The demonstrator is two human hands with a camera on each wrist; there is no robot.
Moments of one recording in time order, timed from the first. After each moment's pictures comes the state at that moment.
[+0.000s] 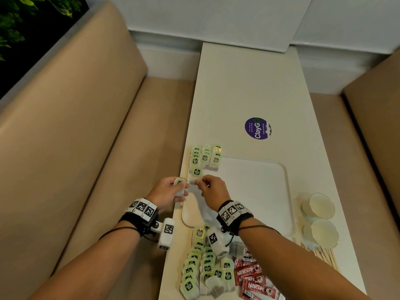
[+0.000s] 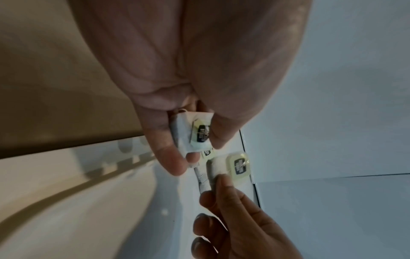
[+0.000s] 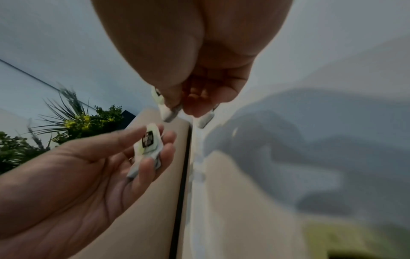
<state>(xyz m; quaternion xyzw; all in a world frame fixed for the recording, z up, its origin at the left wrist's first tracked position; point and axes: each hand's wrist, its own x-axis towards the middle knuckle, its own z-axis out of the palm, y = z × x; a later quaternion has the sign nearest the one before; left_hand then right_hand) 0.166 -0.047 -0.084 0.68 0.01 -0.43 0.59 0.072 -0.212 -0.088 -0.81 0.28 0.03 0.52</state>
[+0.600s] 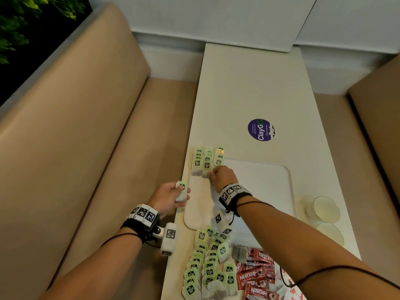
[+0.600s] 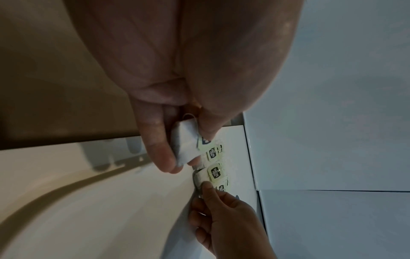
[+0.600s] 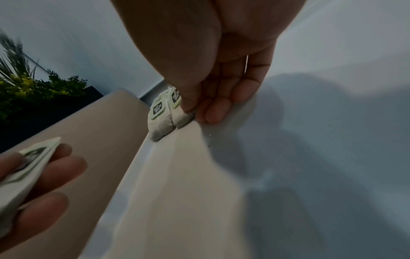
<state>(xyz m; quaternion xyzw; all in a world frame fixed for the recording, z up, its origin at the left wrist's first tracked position) 0.160 -0.043 -0.088 0.68 0.04 -0.43 0.60 0.116 -0.258 -0.100 -0.86 0.36 0.12 0.36</state>
